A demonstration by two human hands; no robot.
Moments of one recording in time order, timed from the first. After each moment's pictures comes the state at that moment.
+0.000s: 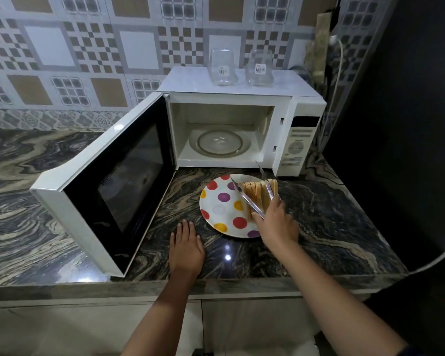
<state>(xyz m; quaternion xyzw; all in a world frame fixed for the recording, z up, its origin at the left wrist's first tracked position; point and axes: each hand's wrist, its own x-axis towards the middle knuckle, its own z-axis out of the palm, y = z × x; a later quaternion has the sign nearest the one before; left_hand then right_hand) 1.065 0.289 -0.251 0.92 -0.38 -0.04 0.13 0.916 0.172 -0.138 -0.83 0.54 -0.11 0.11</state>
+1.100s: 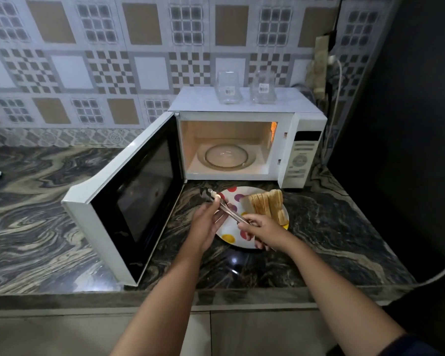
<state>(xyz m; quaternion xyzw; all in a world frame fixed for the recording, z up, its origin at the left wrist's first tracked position) 1.077 0.245 -0.155 0.43 -0.15 -0.45 0.77 0.926 0.161 -0.132 -0.80 0.29 -0.06 0.53</state>
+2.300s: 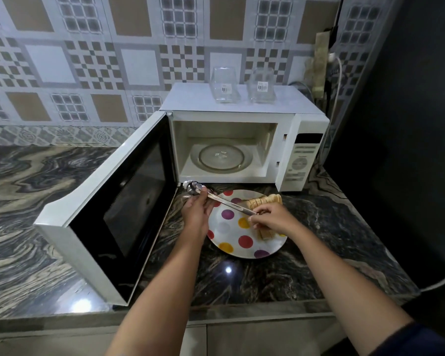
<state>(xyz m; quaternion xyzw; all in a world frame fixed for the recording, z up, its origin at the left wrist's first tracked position) 1.114 0.201 -0.145 0.40 0.00 -0.37 0.84 0.948 0.105 -0.127 -0.75 0.40 -0.11 0.51</state>
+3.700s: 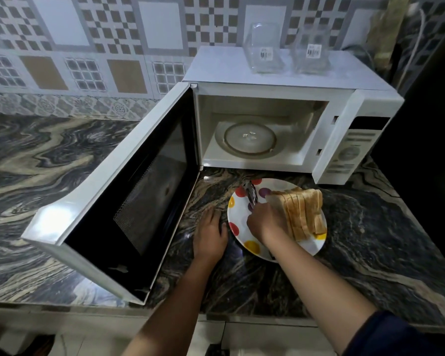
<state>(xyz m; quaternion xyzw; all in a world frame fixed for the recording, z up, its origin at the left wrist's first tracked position) 1.137 0.235 -0.250 0.87 -0.38 -0.07 0.30 1.045 0.141 -0.156 -0.85 0.49 0.03 0.20</state>
